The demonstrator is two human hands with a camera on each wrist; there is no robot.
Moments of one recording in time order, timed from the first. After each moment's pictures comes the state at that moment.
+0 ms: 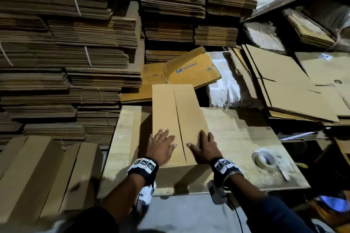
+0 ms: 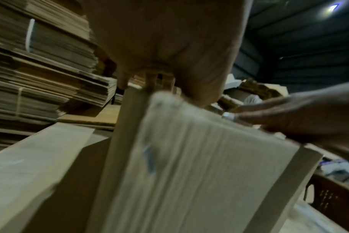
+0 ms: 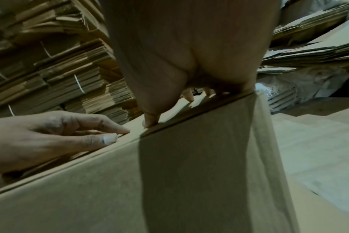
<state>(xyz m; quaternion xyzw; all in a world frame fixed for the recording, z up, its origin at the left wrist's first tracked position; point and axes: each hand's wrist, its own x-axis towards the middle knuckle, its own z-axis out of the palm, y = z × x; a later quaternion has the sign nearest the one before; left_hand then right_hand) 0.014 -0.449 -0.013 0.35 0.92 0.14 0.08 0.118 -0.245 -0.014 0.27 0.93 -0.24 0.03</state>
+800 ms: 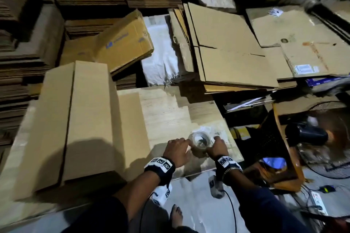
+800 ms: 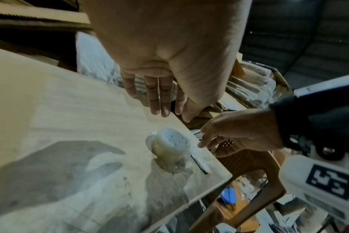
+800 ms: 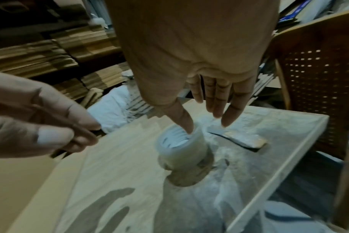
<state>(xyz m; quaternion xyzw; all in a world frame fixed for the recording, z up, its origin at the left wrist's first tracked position) 0.196 -0.057 -0.083 0.50 0.83 0.16 0.20 0.314 0.119 -0.110 0.53 0.79 -0.31 0.07</state>
